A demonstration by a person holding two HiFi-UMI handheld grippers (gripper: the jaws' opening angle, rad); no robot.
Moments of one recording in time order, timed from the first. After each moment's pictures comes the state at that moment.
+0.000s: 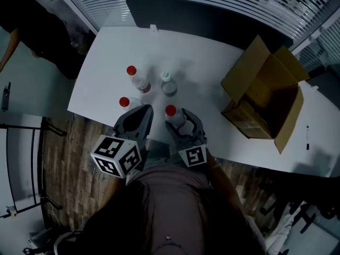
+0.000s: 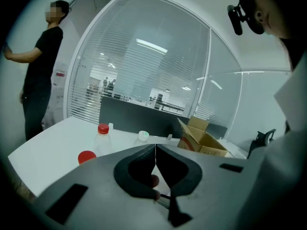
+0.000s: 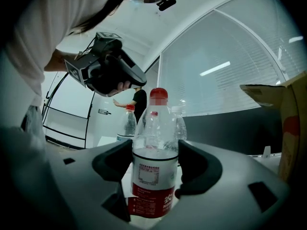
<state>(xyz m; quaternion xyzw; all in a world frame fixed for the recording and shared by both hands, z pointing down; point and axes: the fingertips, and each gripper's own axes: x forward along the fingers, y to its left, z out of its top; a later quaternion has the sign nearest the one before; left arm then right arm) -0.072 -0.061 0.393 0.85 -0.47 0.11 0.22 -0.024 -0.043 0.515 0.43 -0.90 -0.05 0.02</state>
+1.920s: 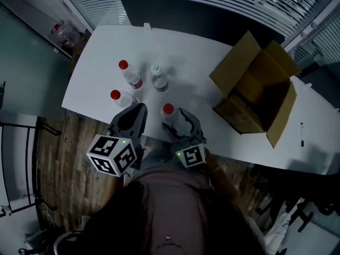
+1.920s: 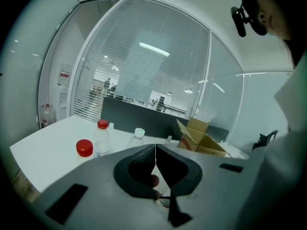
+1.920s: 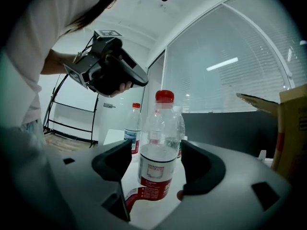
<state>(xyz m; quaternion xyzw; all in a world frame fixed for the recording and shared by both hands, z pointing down) -0.062 -0.040 0.394 0.84 -0.48 0.09 0.22 -0.005 -0.015 0.510 0.41 -0.91 -0.05 0.07</state>
